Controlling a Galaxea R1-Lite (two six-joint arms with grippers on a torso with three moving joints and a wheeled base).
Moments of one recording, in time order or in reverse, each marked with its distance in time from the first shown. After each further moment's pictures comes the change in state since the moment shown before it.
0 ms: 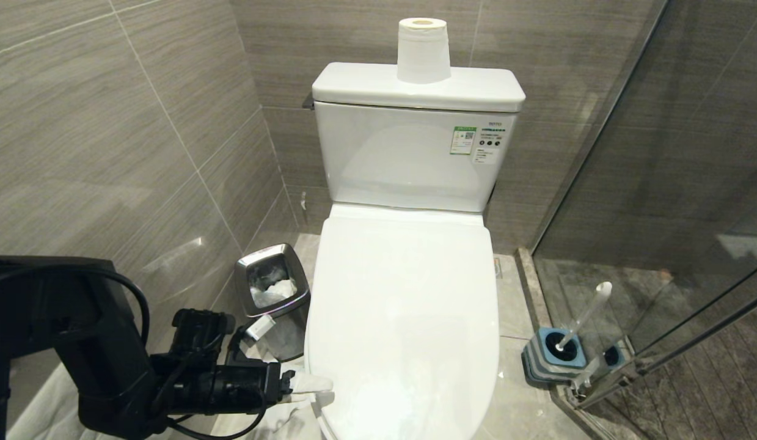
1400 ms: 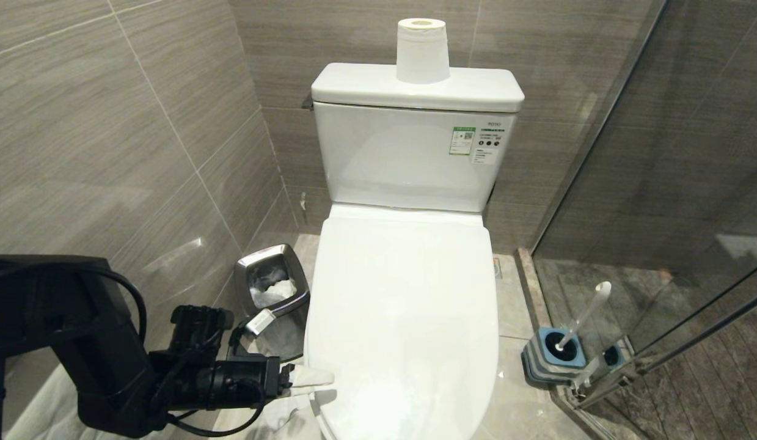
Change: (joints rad) left arm 0.012 -0.001 -0.009 -0.011 -0.034 -0.008; right arm 0.000 0.000 0.000 0.000 0.000 0.000
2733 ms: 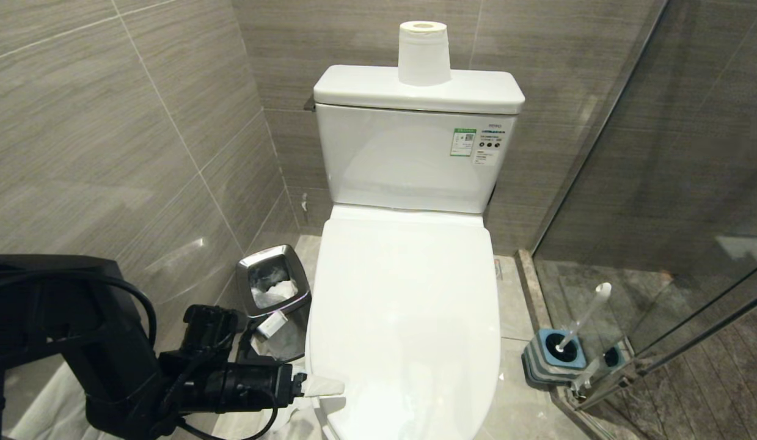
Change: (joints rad) left arm -0.090 -0.014 0.008 0.005 0.059 0.039; right arm 0.000 0.000 0.000 0.000 0.000 0.000
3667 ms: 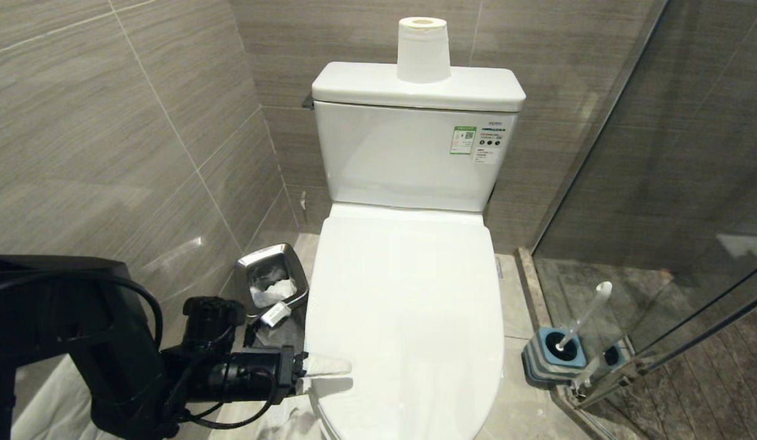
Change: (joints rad) left arm 0.005 0.000 -0.001 -0.213 -0.128 -0.315; right arm 0.000 0.000 0.000 0.000 0.000 0.000
